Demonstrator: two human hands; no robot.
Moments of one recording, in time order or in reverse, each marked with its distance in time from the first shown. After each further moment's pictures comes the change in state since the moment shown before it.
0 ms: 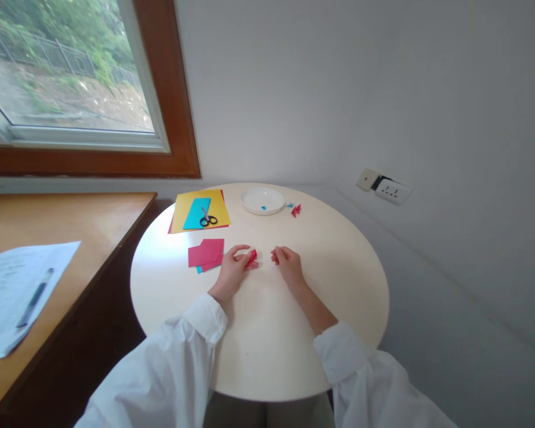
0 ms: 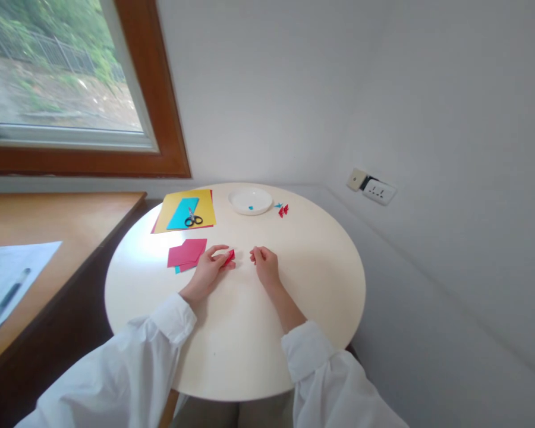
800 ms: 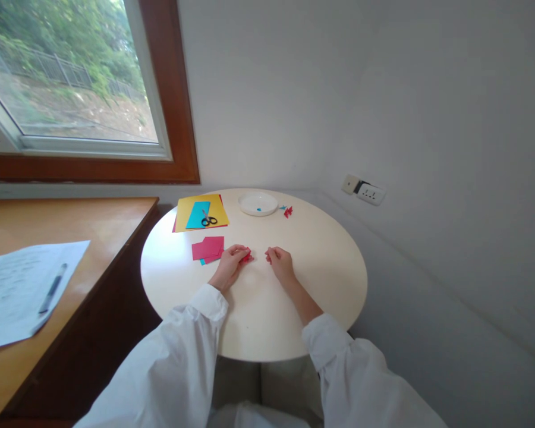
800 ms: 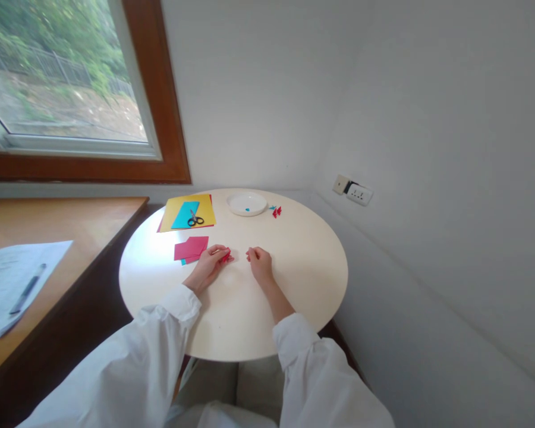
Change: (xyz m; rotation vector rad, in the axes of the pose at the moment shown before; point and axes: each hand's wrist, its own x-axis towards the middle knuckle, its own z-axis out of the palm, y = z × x) left_hand -0.004 -0.008 -0.012 -0.224 -0.105 0.010; right_hand -0.020 0.007 0.002 -0.083 0.019 -0.040
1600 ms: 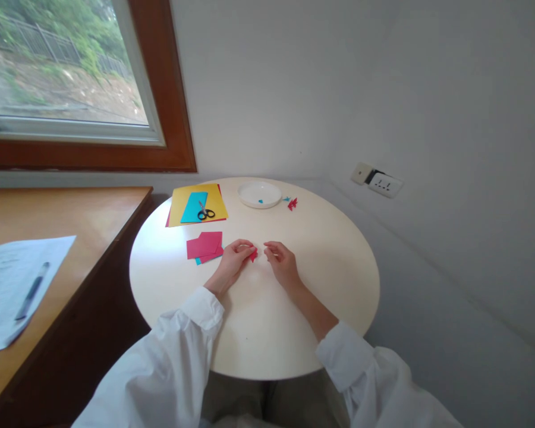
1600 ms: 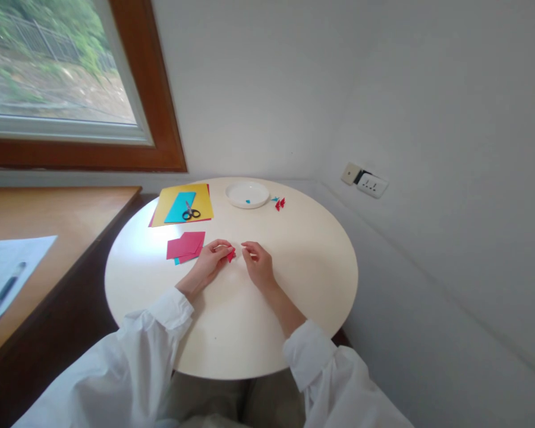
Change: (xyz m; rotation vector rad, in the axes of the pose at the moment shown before) left_hand 0.013 -0.004 0.006 0.138 -0.036 -0.013; right_hand -0.010 -0.021 -0.002 0.047 -0.084 -0.084
